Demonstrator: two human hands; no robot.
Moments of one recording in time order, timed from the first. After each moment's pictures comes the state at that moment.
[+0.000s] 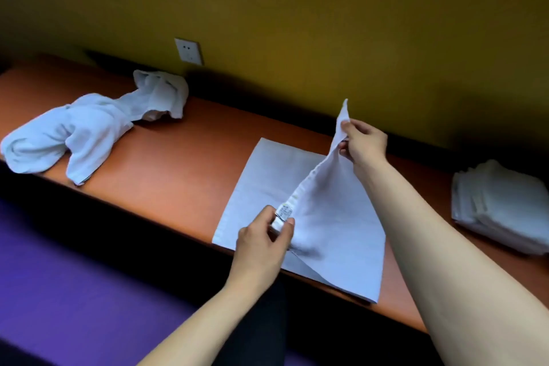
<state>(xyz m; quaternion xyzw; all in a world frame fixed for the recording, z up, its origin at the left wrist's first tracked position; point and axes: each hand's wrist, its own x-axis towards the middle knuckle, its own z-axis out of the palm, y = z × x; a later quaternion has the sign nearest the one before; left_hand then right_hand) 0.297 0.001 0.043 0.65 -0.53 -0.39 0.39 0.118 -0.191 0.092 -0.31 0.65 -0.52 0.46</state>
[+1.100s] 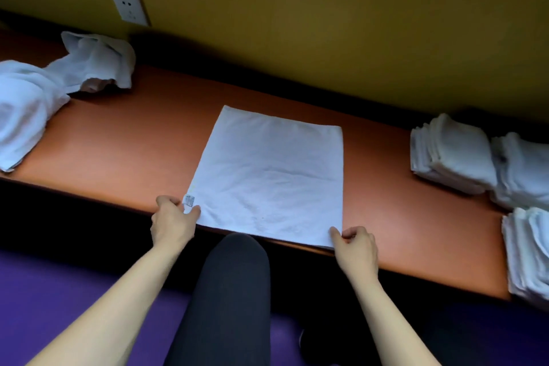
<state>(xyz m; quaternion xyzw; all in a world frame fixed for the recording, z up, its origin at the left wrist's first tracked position) 0.395 -0.025 -0.066 0.84 -0.38 -0.33 0.21 0.053 0.043 -0.075 -0.37 0.87 -0.19 0.26</state>
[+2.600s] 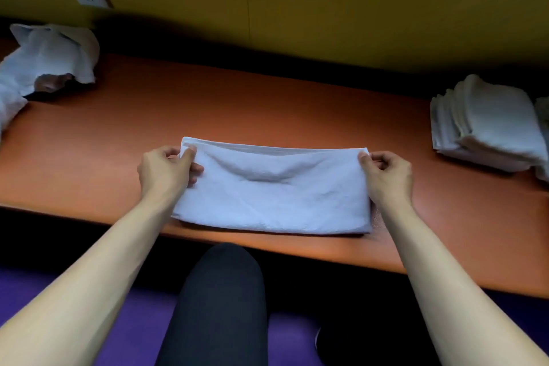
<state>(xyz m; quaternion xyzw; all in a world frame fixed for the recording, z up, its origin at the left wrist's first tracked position) 0.362 -0.123 -0.056 0.77 -0.41 -0.32 0.37 0.000 -0.077 -0.059 -0.35 0.80 -0.42 0.26</state>
